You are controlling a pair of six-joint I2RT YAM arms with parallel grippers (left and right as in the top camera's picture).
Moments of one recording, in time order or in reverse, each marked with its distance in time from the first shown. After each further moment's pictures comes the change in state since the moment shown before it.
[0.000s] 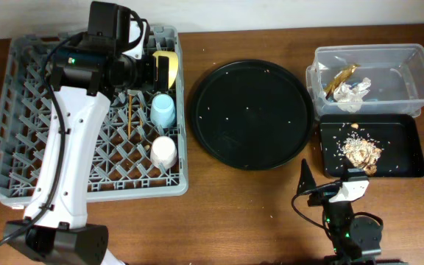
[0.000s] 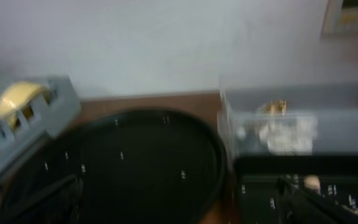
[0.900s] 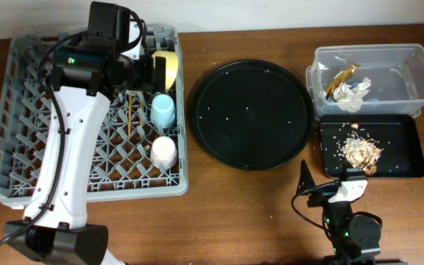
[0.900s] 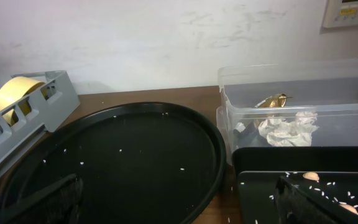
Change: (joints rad) left arm 0.000 -0.002 0.000 -0.013 -0.066 0.000; right arm 0.000 0.001 0.000 -0.008 0.002 0.000
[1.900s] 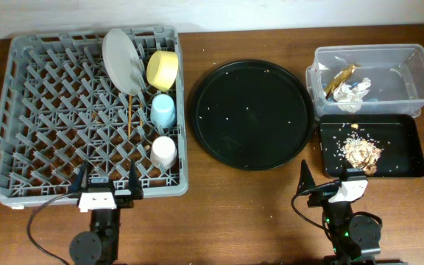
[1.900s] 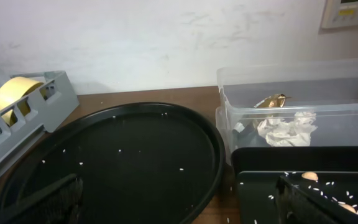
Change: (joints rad) left arm 0.197 -1.690 -1.974 1.336 0.024 0.122; right arm 0.000 -0.001 0.000 -0.001 0.003 0.000
